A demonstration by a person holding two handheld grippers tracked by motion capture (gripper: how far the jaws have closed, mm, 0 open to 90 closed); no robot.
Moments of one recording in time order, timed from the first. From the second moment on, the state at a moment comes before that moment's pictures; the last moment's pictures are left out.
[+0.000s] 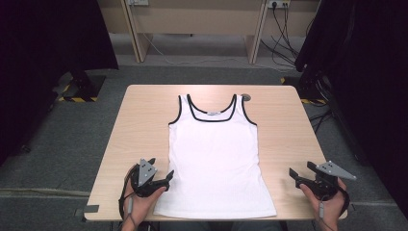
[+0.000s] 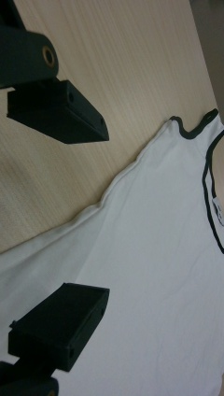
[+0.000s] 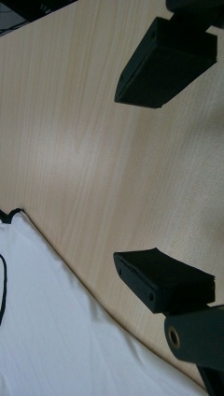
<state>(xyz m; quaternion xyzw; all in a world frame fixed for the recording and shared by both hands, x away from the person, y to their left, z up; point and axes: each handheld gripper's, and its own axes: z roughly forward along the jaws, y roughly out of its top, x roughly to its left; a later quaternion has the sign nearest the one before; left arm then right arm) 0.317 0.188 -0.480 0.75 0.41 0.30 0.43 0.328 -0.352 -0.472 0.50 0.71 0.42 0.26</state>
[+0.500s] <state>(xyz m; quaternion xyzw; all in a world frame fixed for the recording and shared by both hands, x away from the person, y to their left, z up) 0.316 0.187 -0.480 0.75 0.40 0.30 0.43 0.329 -0.354 -0.472 0.50 0.71 0.43 0.26</state>
